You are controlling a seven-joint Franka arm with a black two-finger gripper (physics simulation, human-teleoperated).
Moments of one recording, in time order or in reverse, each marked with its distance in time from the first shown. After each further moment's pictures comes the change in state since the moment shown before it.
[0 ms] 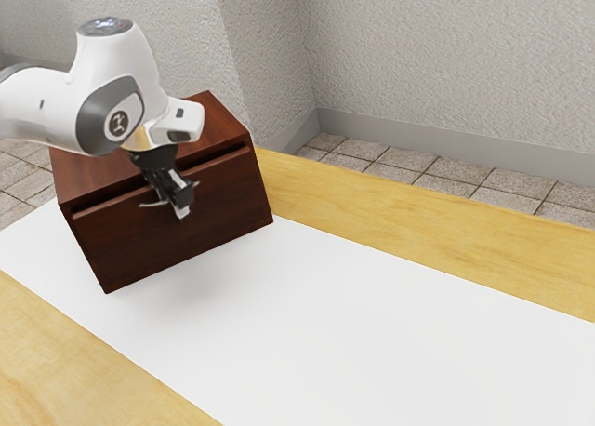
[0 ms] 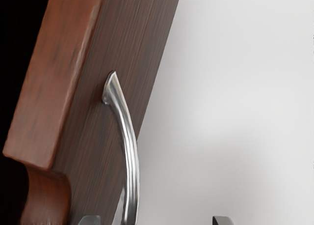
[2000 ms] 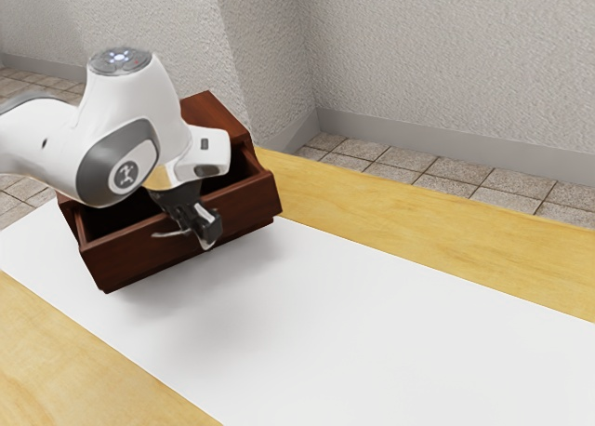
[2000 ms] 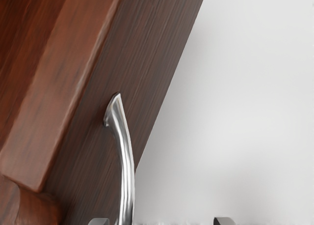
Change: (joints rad) arm -0.117 -0.241 -0.008 -0.322 -0.005 0.129 -0.230
